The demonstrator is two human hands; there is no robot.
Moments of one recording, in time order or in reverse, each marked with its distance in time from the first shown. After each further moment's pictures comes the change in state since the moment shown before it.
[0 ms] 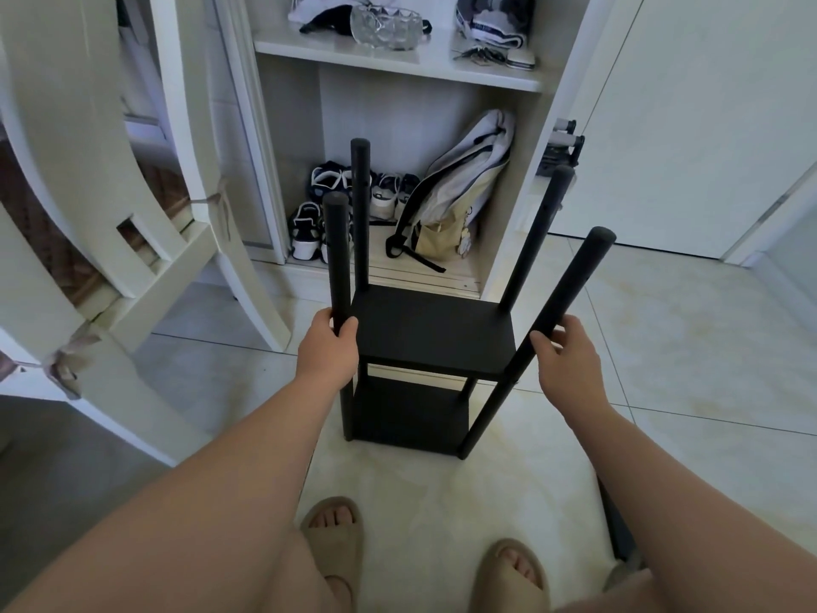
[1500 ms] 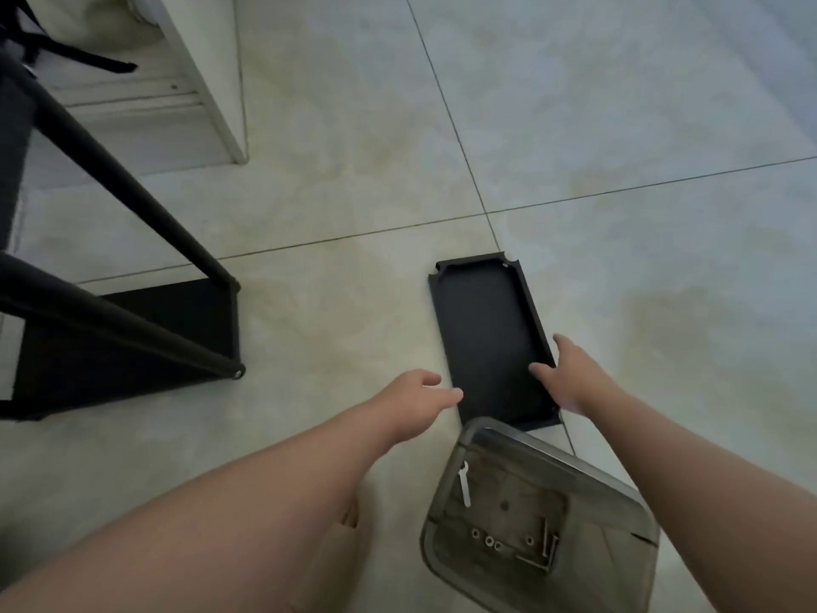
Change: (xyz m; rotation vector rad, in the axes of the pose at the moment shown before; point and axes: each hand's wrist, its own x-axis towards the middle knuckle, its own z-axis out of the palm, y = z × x) left_hand -0.151 -0.131 0.496 0.453 -1.054 -0.334; right_hand 0.064 0.479 -0.178 -0.497 -0.391 0.702
